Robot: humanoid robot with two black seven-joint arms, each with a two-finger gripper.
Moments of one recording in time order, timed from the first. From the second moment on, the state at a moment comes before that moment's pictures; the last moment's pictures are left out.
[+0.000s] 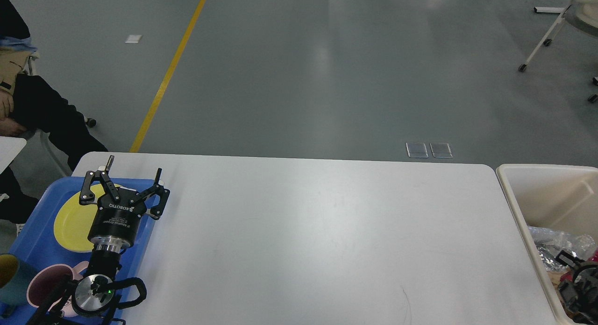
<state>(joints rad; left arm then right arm) -0.16 0.08 -1.48 -0.93 0.17 -0.55 -0.19 0.48 -0.33 -1.13 -0.04 0.31 -0.03 -0.16</state>
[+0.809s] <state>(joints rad) -0.16 0.08 -1.48 -0.93 0.17 -0.55 -0.19 0.55 -0.37 -0.98 -0.05 0.31 -0.08 -0.15</state>
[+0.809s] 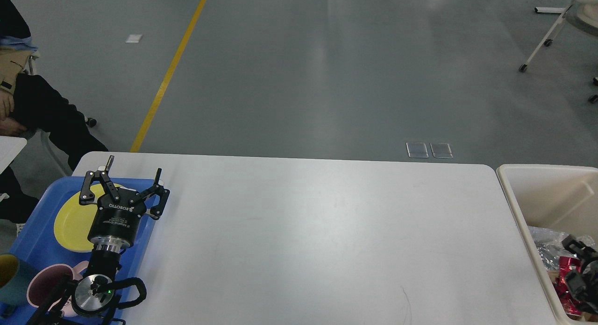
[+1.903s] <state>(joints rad) -0.16 0.08 -1.48 -0.93 0.17 -0.55 -0.19 0.58 -0.39 0.68 0.73 0.05 -0.06 0.43</state>
